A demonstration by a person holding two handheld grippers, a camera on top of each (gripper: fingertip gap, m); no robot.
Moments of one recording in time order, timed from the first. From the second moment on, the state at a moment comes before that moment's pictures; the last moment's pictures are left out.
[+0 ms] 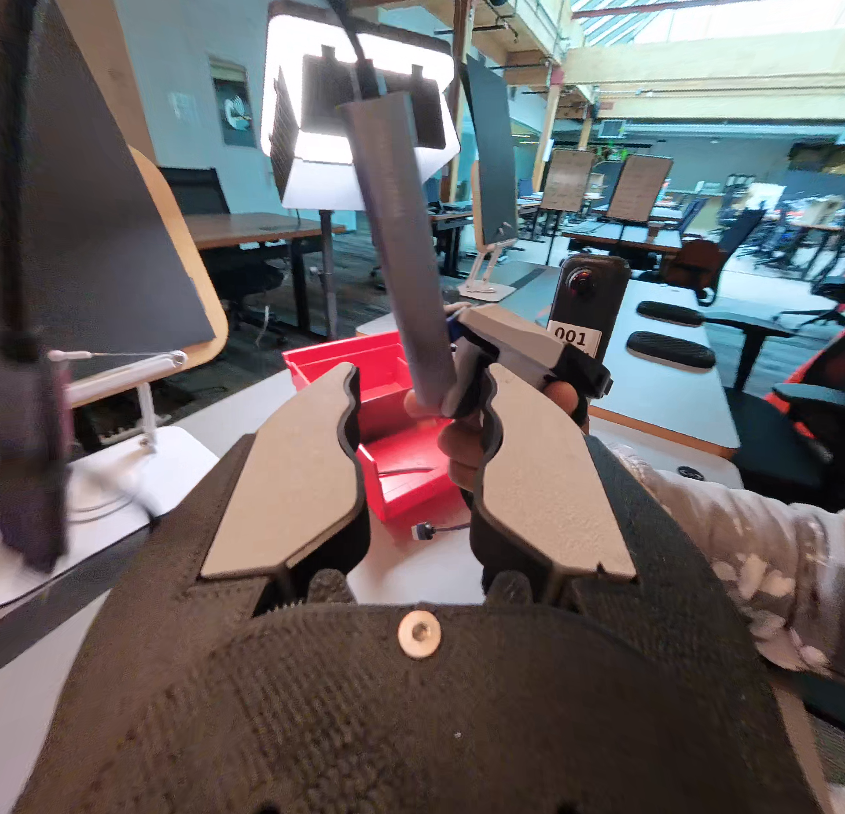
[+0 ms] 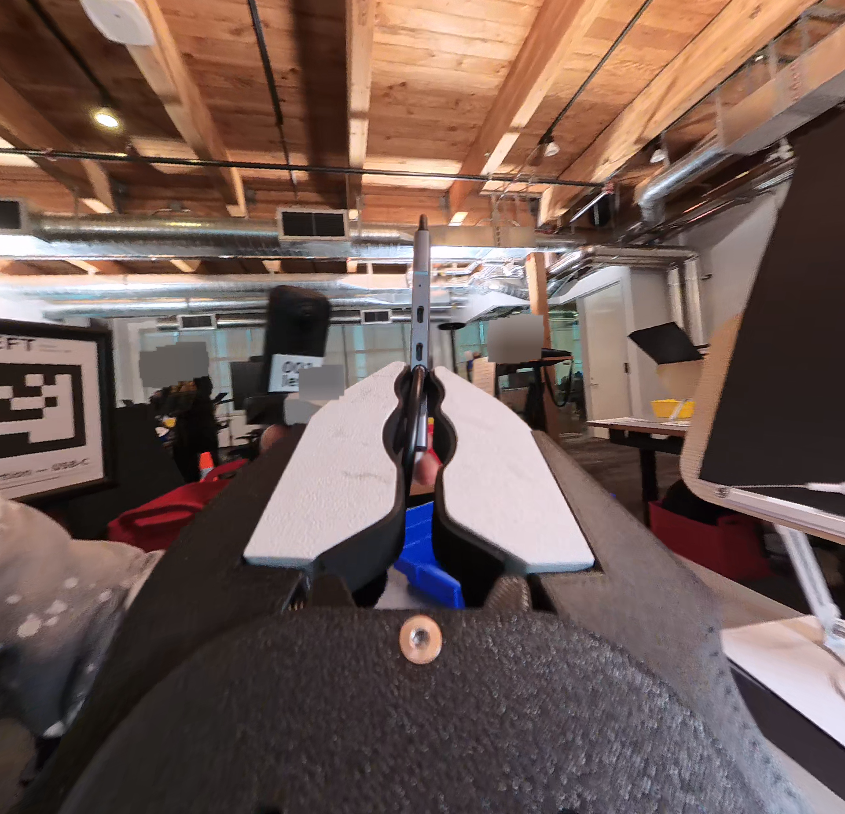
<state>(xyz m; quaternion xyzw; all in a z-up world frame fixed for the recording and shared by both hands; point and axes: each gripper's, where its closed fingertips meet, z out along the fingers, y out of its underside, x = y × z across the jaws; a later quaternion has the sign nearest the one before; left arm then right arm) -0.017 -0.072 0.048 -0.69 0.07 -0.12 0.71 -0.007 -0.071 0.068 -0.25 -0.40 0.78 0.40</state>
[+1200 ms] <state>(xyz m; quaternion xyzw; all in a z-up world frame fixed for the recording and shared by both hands) -0.073 -0.143 0.037 -0.79 0.22 -0.08 0.57 0.032 -0.039 0.055 -0.24 -0.60 0.63 0.43</state>
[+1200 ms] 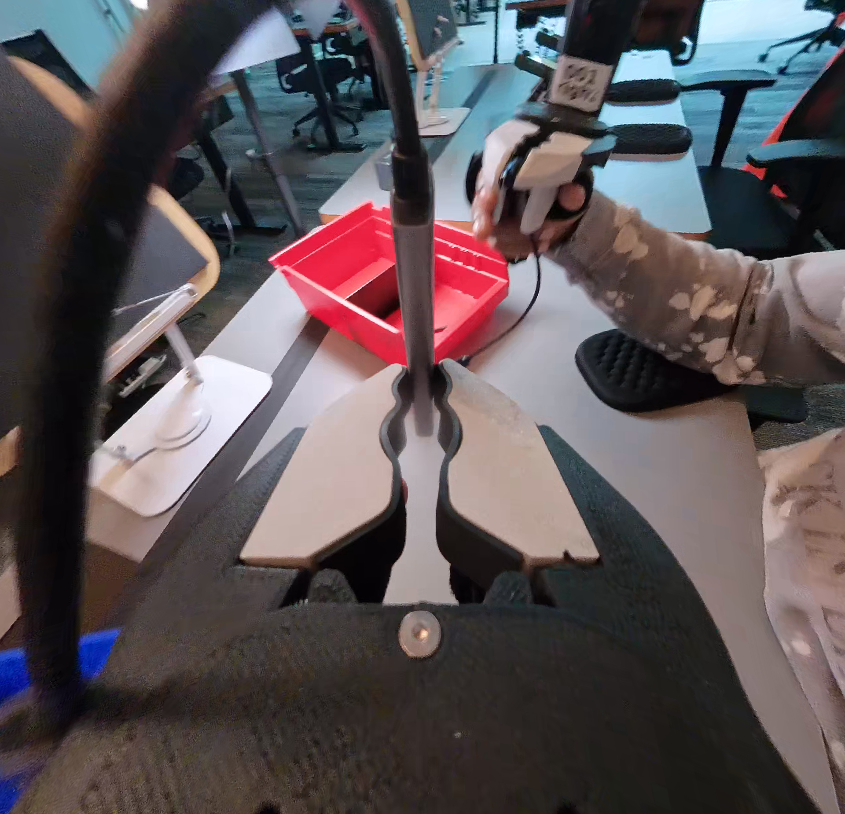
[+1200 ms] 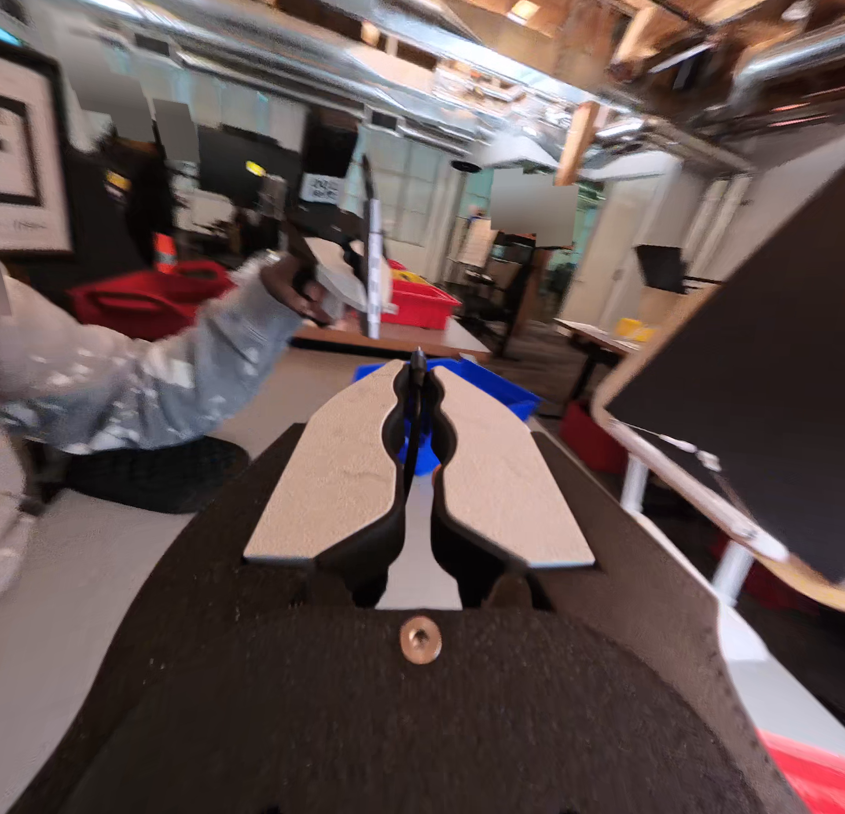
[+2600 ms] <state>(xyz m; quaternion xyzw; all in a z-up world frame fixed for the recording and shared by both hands) -0.063 -0.115 -0.020 -0.84 0.24 -0.08 0.48 0.032 0.173 -0.152 -0.66 -0.67 0.05 0.35</state>
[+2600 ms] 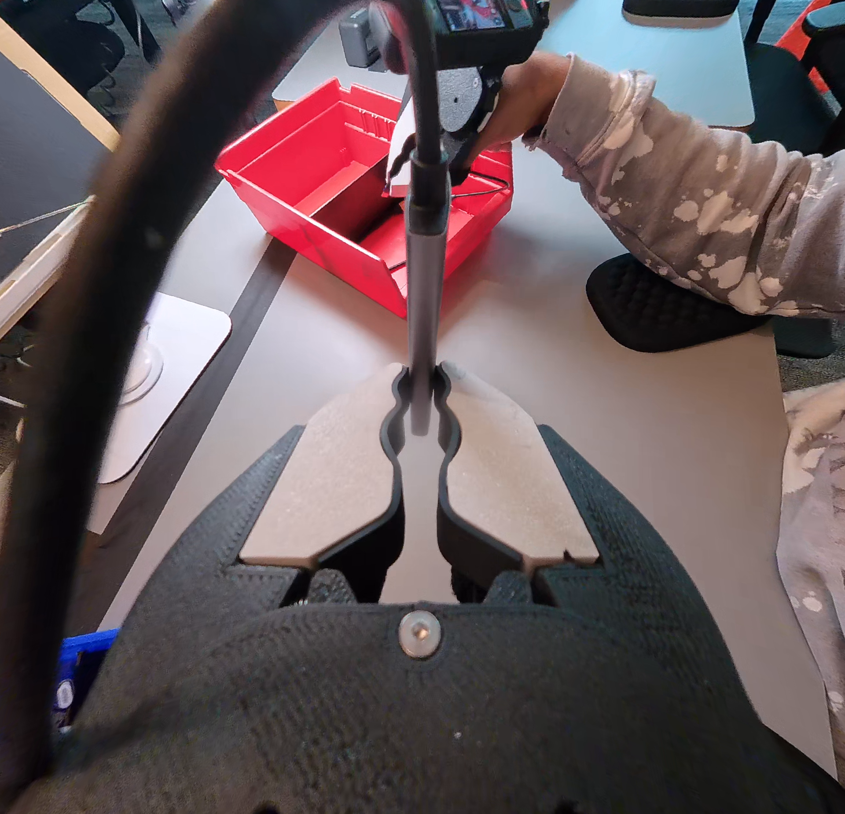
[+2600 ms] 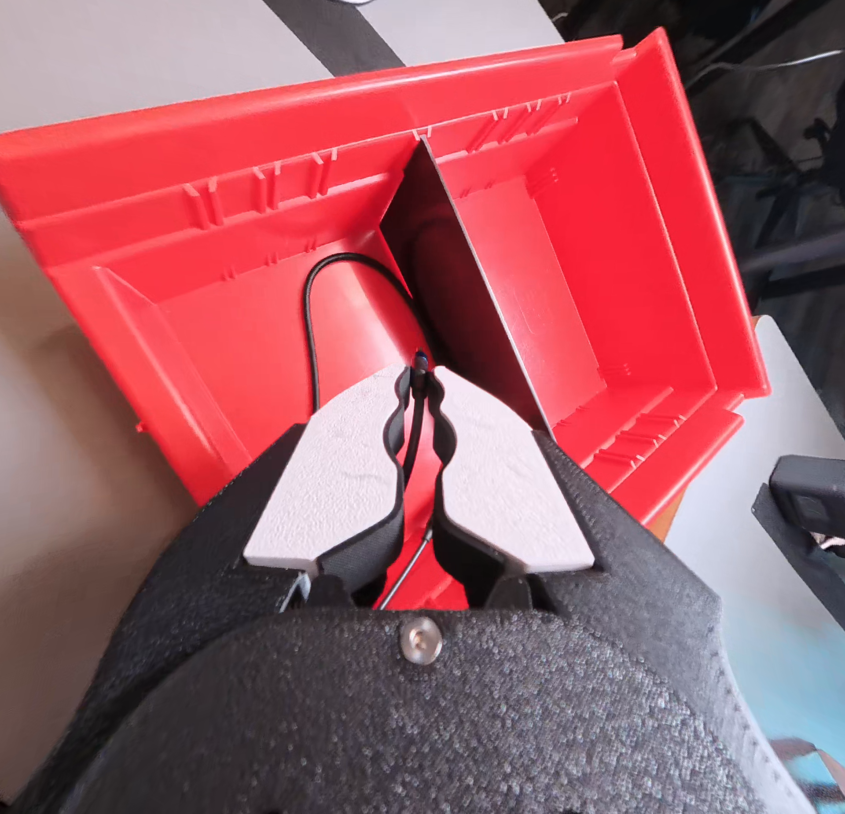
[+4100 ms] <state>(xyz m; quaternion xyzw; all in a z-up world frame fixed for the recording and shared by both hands) -0.020 -0.074 -0.090 -0.87 0.29 -0.04 0.41 -0.018 -0.056 -0.022 -0.34 -0.76 0.40 0.38</state>
